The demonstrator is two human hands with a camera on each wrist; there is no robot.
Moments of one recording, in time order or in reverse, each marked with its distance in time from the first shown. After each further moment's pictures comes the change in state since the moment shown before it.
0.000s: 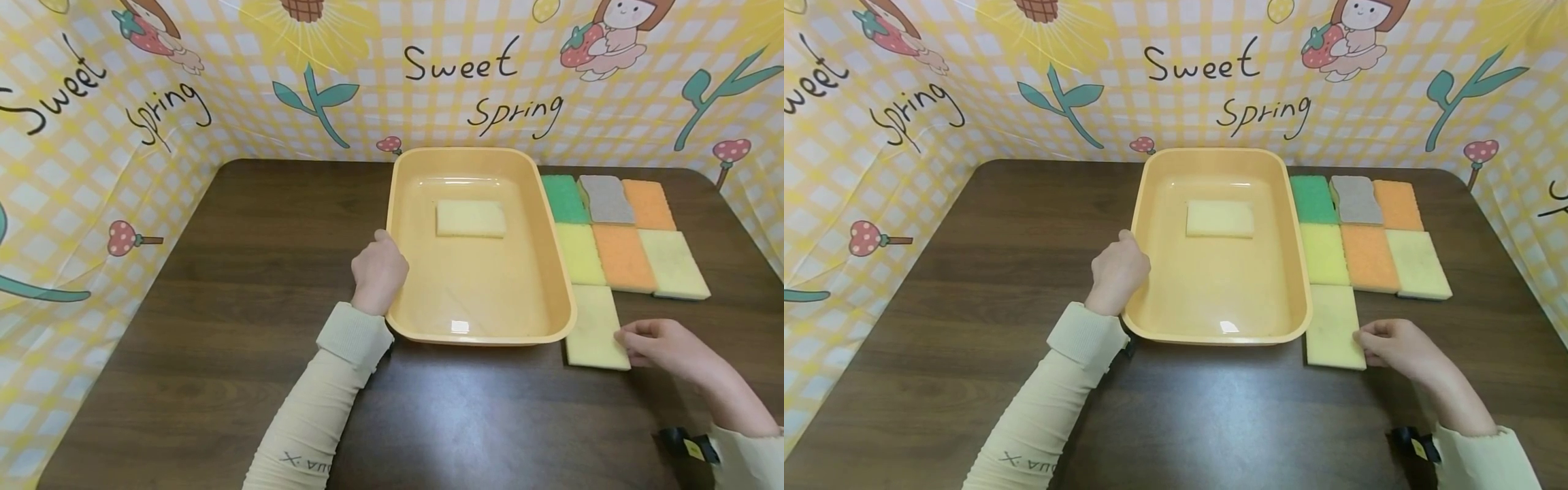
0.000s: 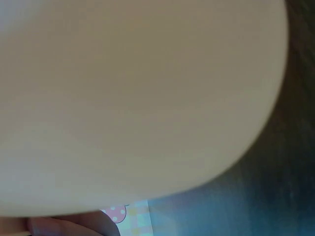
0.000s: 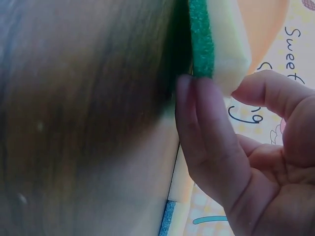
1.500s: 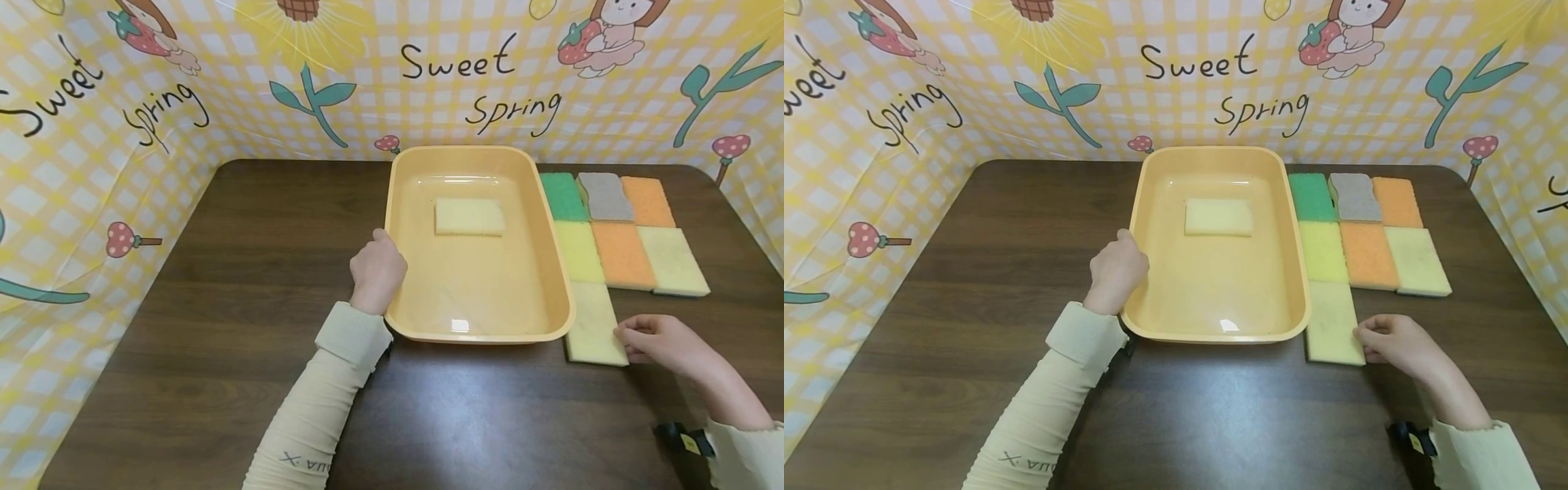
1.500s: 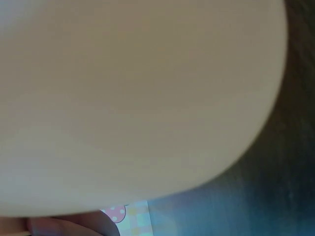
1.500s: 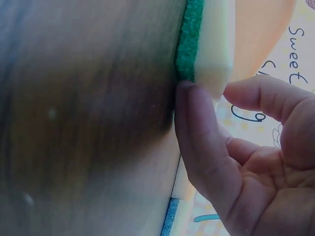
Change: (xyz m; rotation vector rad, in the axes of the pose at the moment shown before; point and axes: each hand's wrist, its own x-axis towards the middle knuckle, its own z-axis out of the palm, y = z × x) left_hand 0.000 0.001 0.000 -0.004 0.005 -0.006; right_hand 0.005 0.005 0.004 0.055 0.034 -0.026
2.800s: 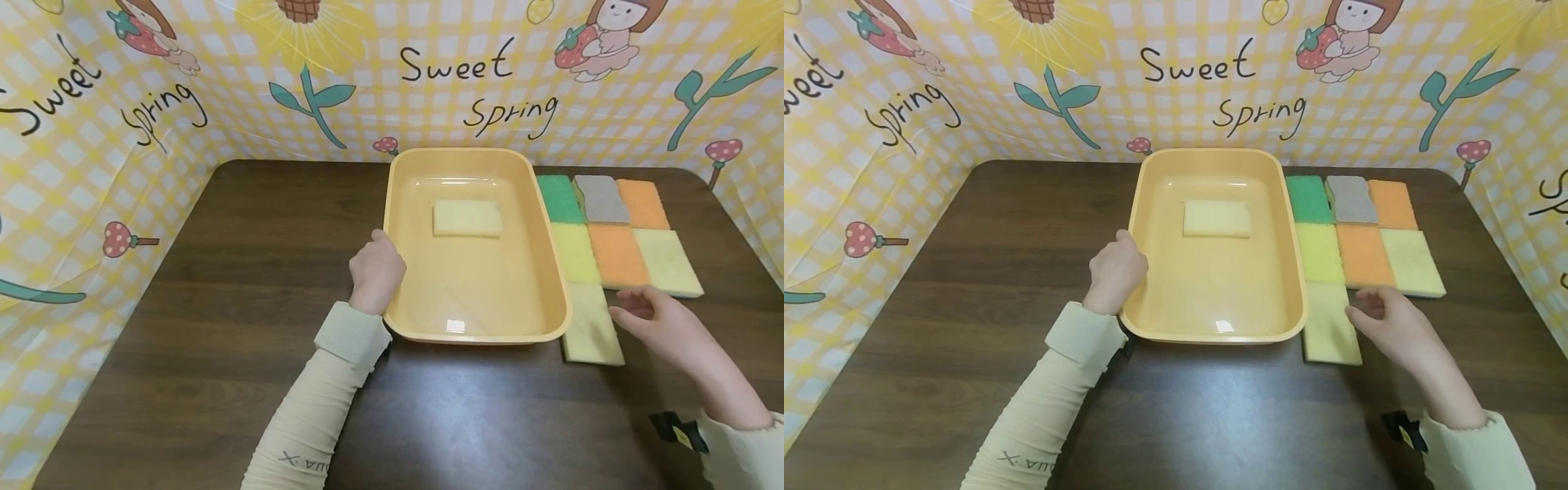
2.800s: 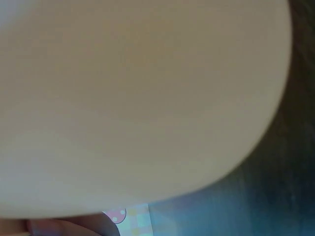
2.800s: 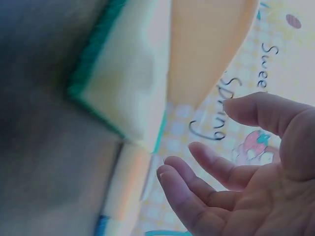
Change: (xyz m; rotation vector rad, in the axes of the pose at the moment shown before) left_hand -0.001 0.001 0.000 0.005 0.017 0.013; right_hand -0.017 -0.037 -0.006 -0.166 0.219 -0.050
